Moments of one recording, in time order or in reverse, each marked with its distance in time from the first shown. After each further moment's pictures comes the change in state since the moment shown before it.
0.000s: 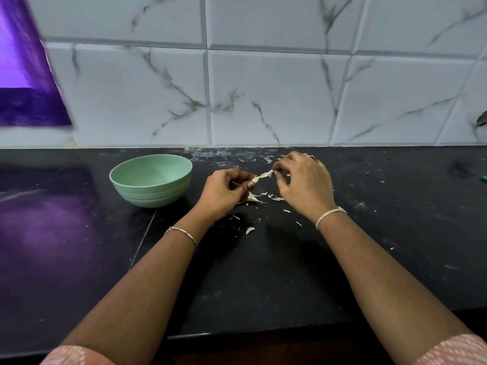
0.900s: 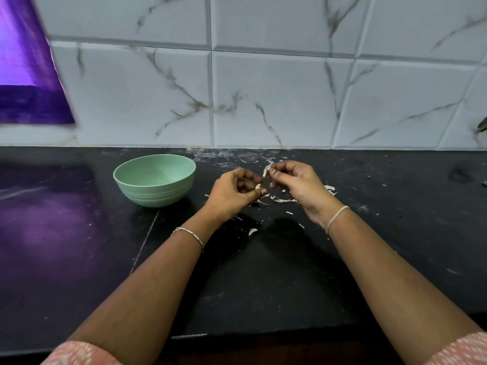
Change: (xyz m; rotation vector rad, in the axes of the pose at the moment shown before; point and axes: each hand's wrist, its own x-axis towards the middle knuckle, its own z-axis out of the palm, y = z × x) left_hand 0.004 -0.009 0.006 -0.106 -0.058 -0.011; right_hand 0.003 -0.012 -0.001 1.176 -0.260 0.436
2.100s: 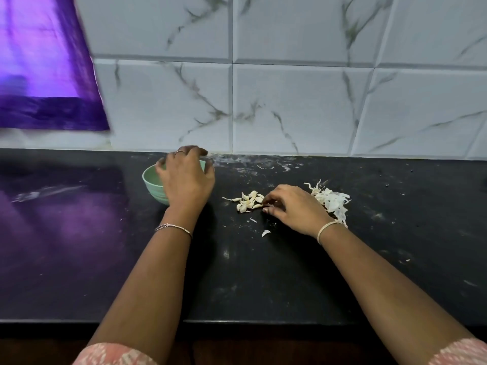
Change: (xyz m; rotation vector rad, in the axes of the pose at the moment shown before) left_hand -0.021 0.033 -0.077 1.008 0.711 0.011; right_hand -0.002 0.022 0.012 -1.084 -0.263 -0.311
